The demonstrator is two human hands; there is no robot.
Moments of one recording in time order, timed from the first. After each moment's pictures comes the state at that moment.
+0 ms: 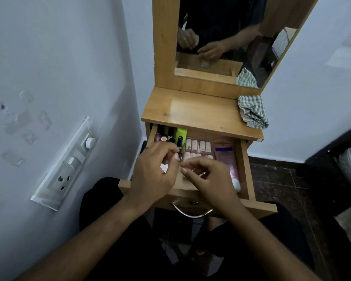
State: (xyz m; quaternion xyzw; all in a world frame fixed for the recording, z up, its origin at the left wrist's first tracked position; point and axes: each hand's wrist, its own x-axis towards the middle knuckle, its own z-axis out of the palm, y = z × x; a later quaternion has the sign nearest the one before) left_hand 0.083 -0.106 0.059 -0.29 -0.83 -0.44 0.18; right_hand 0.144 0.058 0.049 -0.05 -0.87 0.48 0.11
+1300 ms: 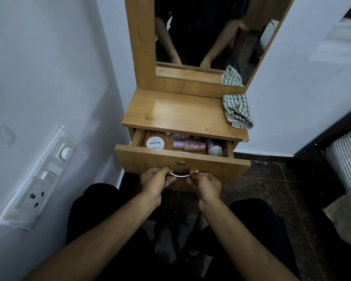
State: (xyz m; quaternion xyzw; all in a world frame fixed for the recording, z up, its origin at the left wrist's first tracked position) left_hand 0.051 -0.027 -0.029 0.24 -0.57 -0.76 -0.21; right_hand 0.108 0.083 -0.029 -0.47 -0.43 0.76 0.15
